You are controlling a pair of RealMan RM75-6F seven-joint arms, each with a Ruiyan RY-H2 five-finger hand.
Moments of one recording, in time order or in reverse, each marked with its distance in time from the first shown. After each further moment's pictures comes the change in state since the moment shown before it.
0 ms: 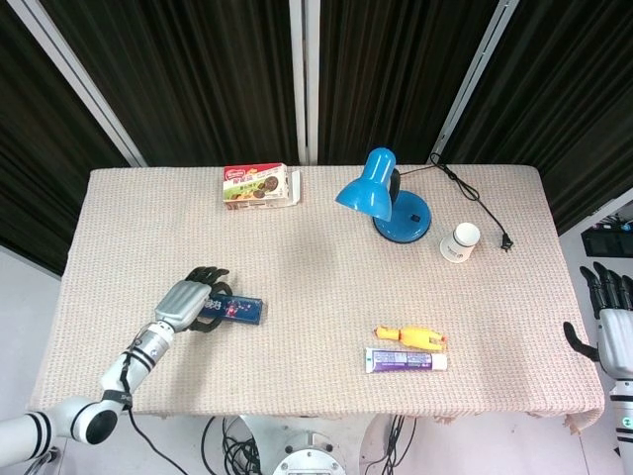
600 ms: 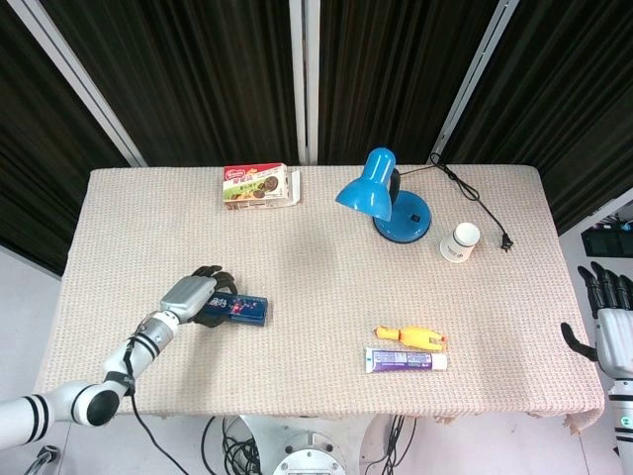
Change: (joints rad) left arm -0.102 0.075 -0.034 -0.066 -0.198 -0.159 0.002; right arm 0.003 0.000 -0.002 -0.001 -0.003 -0.004 -0.002
